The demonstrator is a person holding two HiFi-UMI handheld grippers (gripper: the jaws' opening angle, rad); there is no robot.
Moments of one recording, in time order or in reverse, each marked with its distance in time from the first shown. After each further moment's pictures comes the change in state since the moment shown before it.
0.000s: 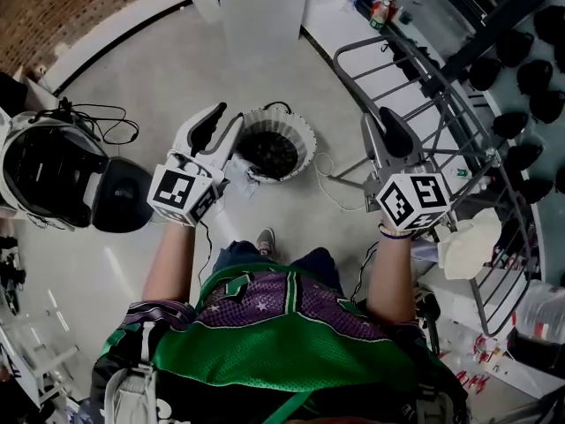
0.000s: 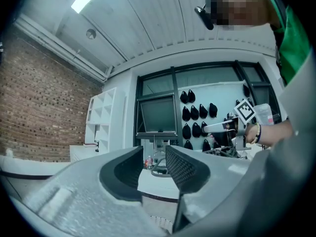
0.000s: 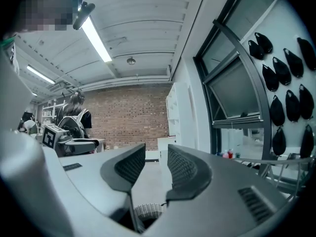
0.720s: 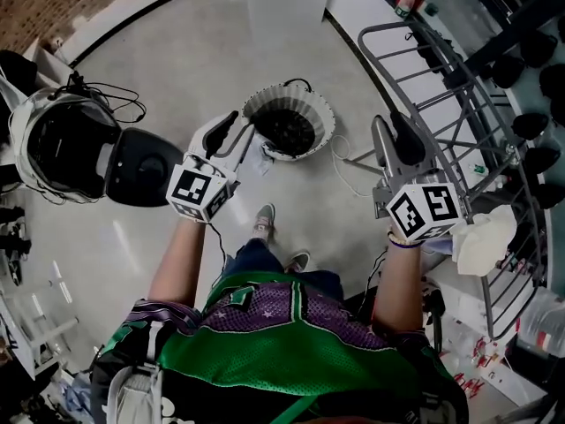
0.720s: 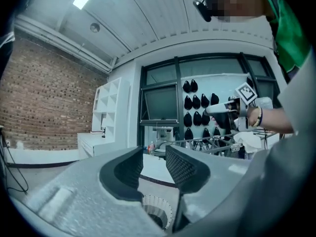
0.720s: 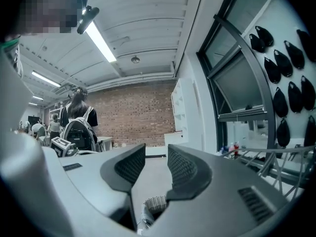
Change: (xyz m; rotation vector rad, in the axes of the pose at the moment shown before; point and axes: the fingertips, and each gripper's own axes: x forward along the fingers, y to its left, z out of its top) left arm -0.057 -0.022 -0.084 -0.028 0.117 0.048; right arm -0.036 0.041 -0.036 0.026 0.038 0.064
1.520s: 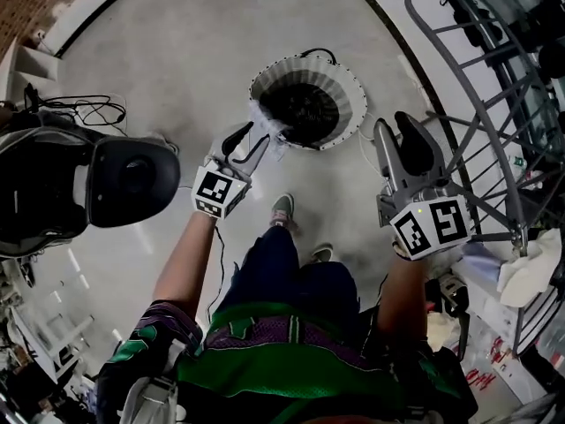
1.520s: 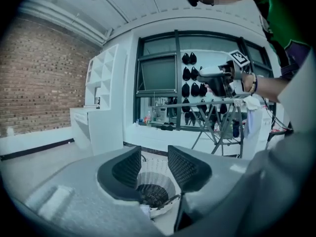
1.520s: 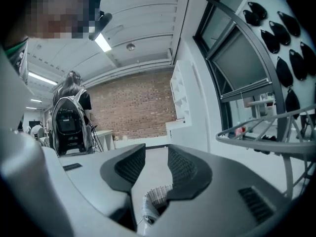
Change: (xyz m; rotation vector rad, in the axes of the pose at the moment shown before) left arm 0.074 0.071 -0.277 0.012 0.229 -0.104; right arm 0.125 -0.008 -0.171 0.052 0.062 0.037
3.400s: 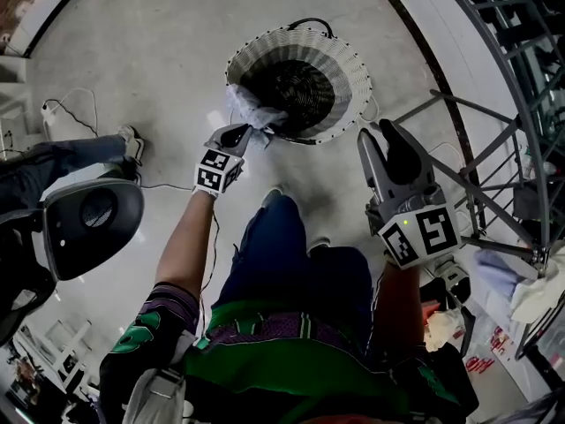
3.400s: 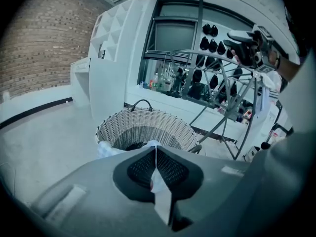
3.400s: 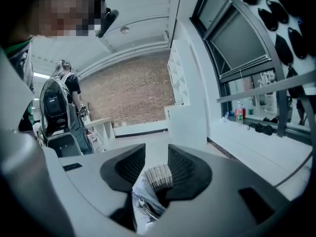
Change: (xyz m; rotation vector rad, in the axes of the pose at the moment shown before) left arm 0.108 0.043 -0.267 -0.163 0.338 -0.047; right arm 0.056 -0.031 -0.154 0.037 0.146 -0.003
